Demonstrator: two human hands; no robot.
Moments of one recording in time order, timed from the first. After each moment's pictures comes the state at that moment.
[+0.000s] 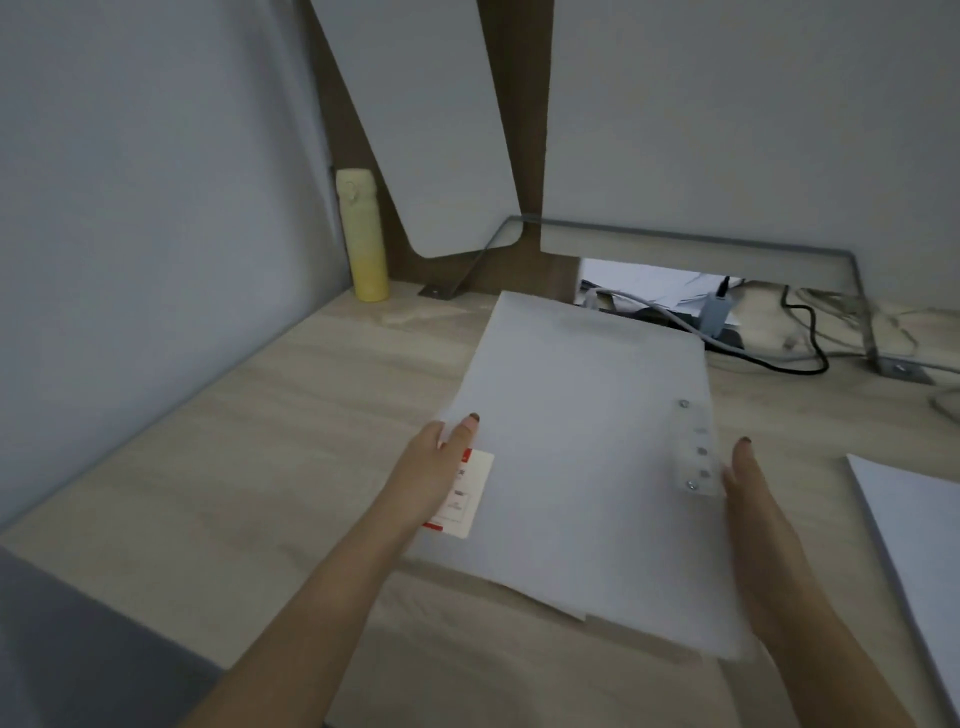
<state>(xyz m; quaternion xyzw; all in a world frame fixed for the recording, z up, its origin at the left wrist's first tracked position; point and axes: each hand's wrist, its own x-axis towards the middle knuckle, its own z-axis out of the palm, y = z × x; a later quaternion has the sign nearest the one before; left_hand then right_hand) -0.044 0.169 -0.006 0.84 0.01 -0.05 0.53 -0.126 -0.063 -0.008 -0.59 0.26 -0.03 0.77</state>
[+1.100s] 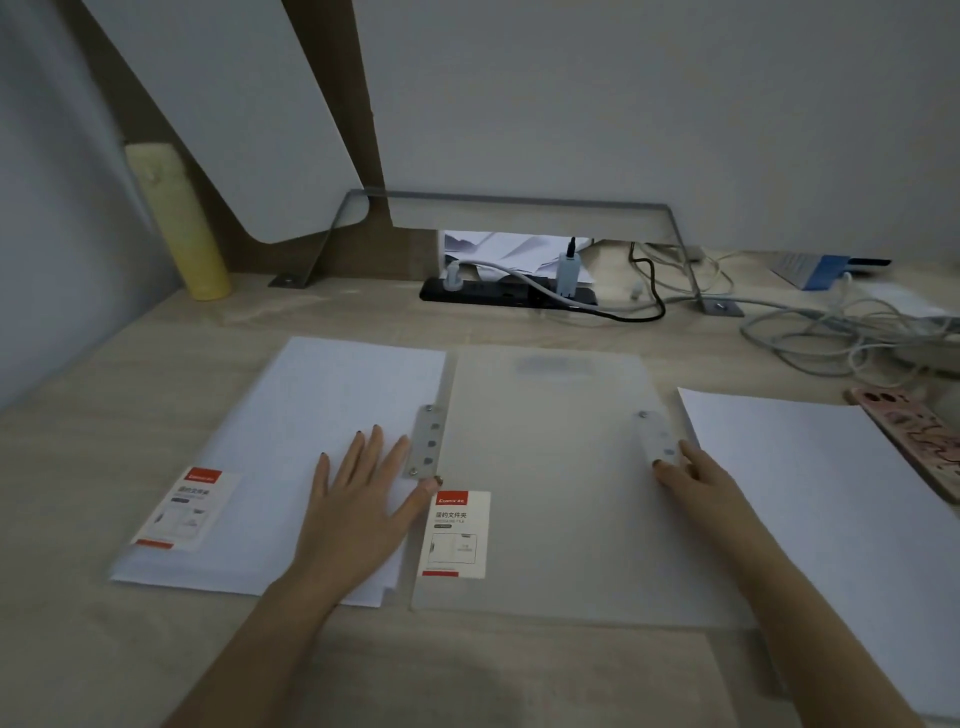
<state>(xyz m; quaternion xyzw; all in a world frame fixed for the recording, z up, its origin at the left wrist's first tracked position) -0.048 0.117 -0.076 0.97 -0.21 -0.04 0.14 -0.165 -0.160 -0.032 -0.78 0.35 -0.06 0.51</state>
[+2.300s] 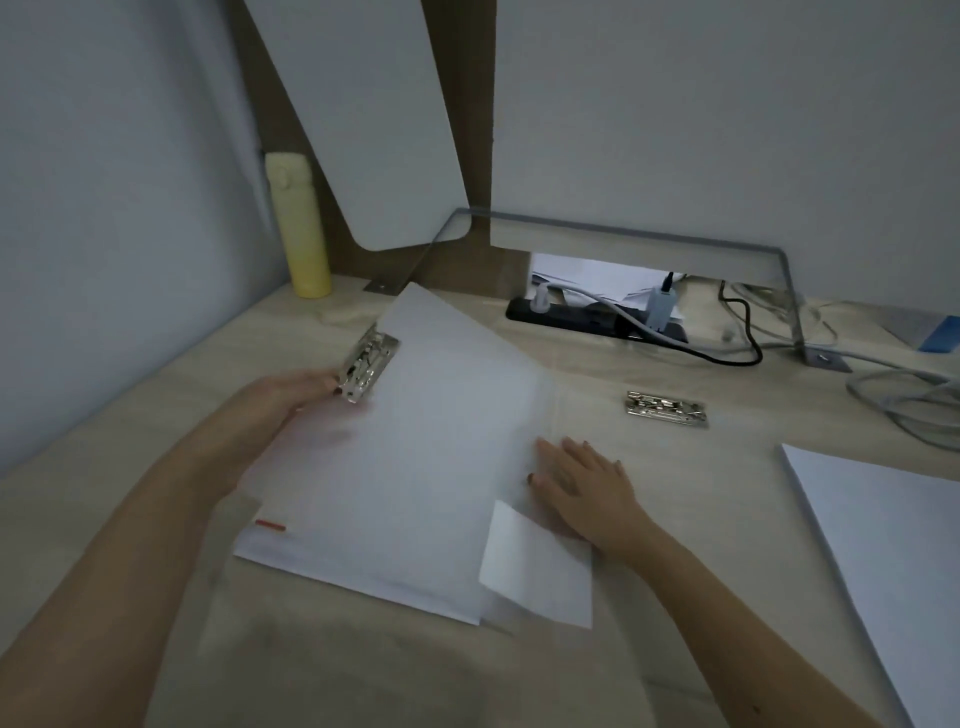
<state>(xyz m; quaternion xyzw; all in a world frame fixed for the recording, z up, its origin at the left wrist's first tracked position) 0.025 0.252 0.011 0.73 -0.02 -0.16 0.67 -0.058 -0.049 -0.059 -0.97 0.07 0.05 0.22</state>
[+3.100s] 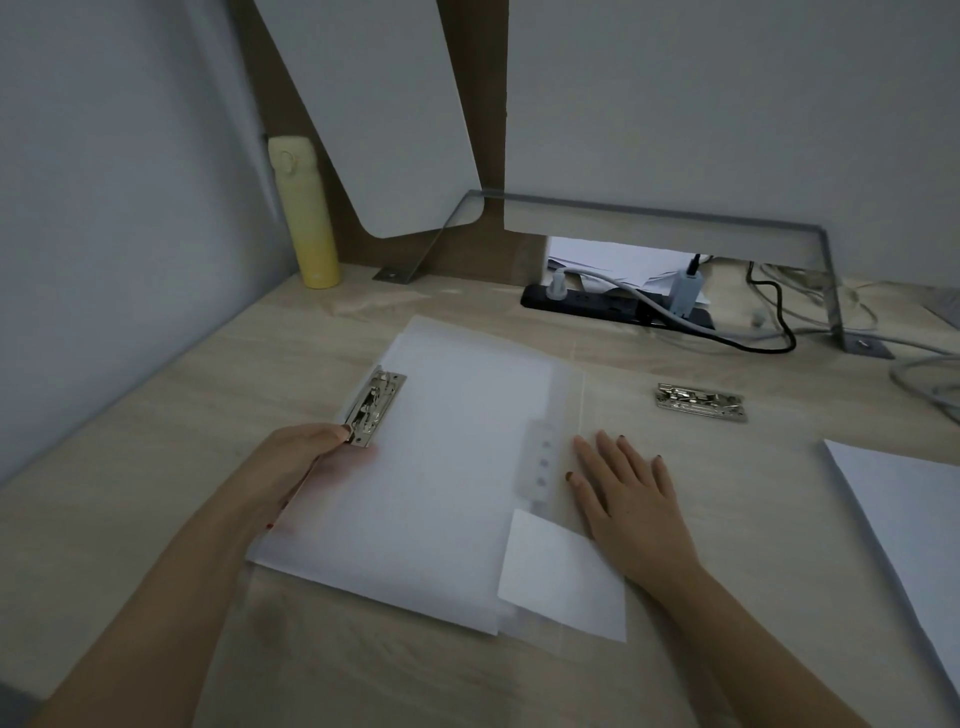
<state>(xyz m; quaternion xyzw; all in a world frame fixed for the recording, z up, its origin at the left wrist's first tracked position) 0.028 0.252 -0.044 0.76 0.10 -0.17 0.62 -0.069 -0.057 -0.083 -0.99 0.07 -0.03 0.13</state>
